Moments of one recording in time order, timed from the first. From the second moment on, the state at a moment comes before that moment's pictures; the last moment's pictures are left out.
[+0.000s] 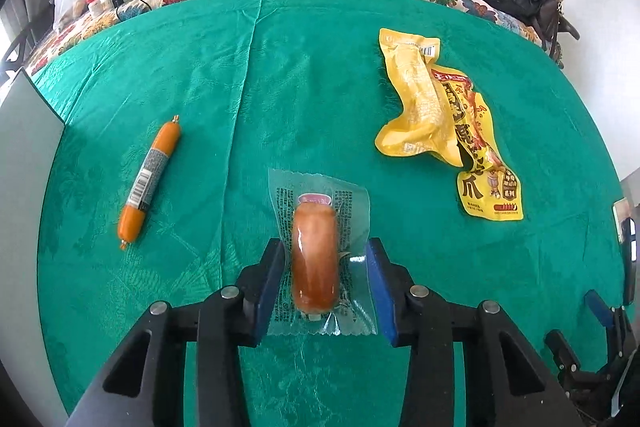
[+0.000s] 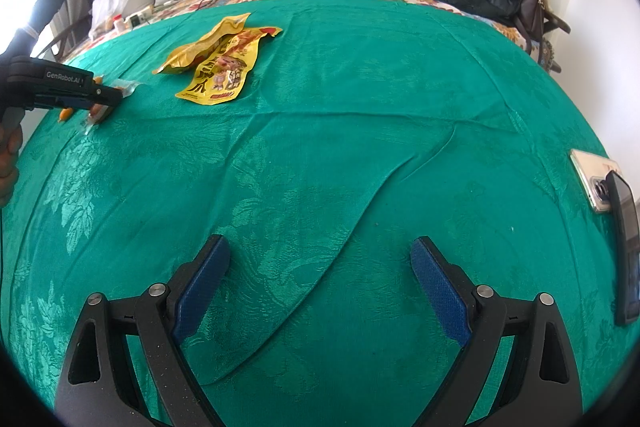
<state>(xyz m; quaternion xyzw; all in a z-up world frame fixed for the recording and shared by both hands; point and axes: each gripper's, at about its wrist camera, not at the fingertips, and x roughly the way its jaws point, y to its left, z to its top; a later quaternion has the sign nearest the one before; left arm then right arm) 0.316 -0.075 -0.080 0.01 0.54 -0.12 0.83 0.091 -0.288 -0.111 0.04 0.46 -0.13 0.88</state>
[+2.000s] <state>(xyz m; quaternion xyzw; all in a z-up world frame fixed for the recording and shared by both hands) 0.217 -0.014 -0.113 0.03 0.46 -0.06 0.89 0.091 -0.289 -0.111 0.04 0.46 -0.13 0.88</state>
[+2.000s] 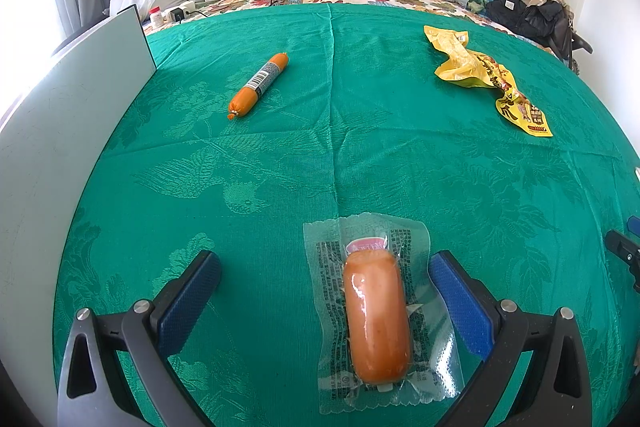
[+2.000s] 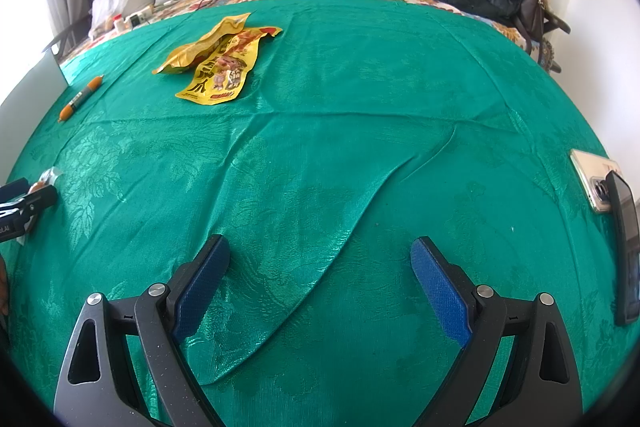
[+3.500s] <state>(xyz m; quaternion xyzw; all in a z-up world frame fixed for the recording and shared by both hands) 0.217 -0.014 -0.114 0.03 0.46 -0.06 0.89 0.083 -0.216 -0.109 0.00 0.48 -0.06 0.87</state>
